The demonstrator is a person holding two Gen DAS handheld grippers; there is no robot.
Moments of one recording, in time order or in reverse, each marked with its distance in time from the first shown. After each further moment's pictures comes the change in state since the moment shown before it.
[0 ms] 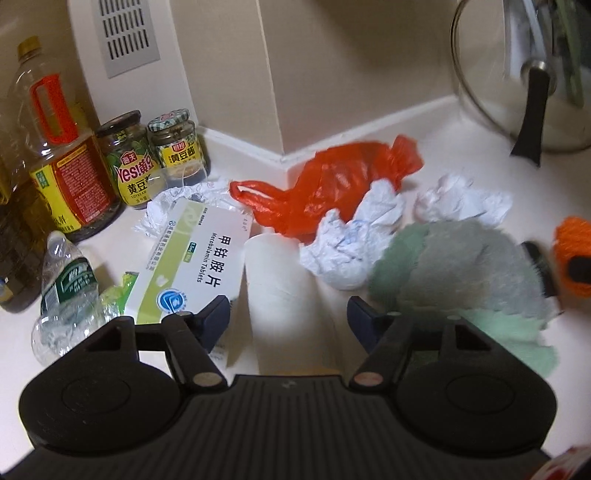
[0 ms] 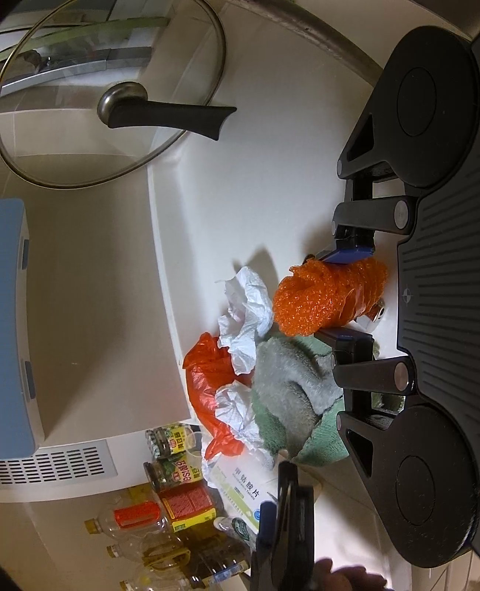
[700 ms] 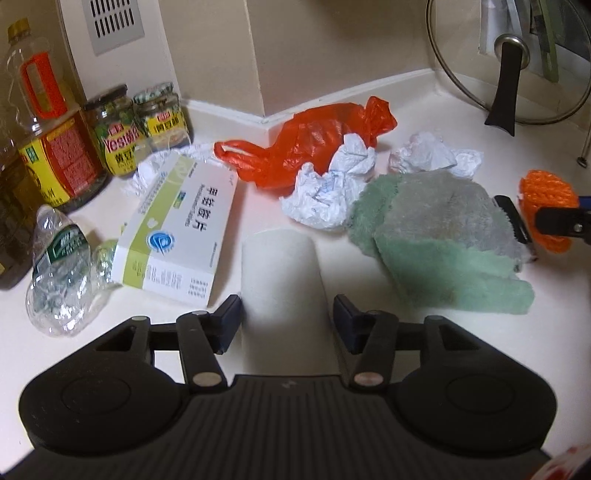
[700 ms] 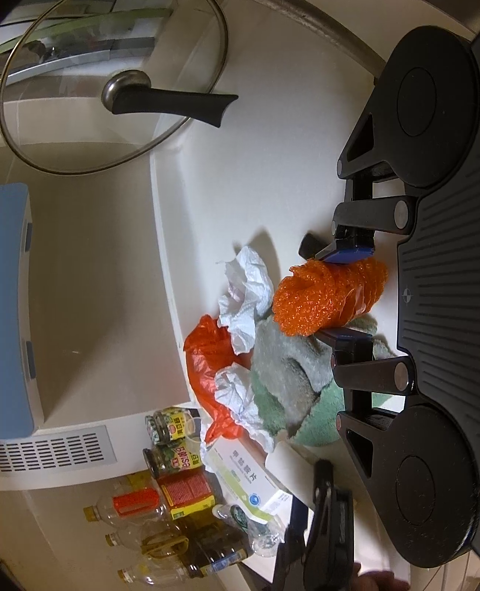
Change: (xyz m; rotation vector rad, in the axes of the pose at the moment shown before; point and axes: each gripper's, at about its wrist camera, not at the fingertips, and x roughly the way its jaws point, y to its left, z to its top) left arm -0.021 0.002 -0.025 0.021 0.058 -0.071; right arm -0.006 0.014 -0.001 -0.012 -0.007 0.028
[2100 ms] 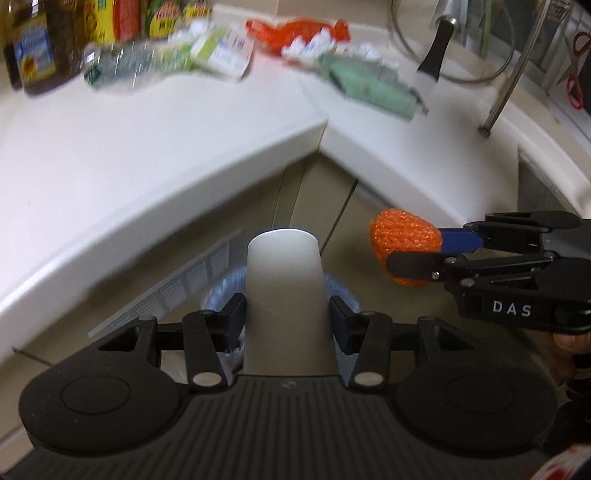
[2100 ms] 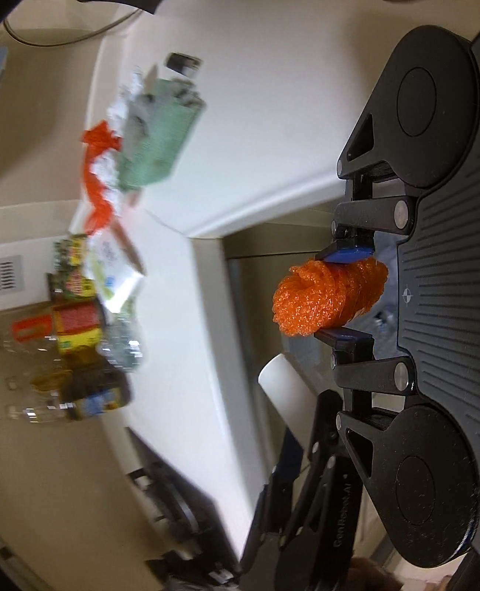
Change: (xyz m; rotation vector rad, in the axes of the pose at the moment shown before) left arm -0.143 0.057 -0.186 -0.152 0.179 -0.261; right arm -0.065 0.174 -0.136 -0.134 0.225 0.236
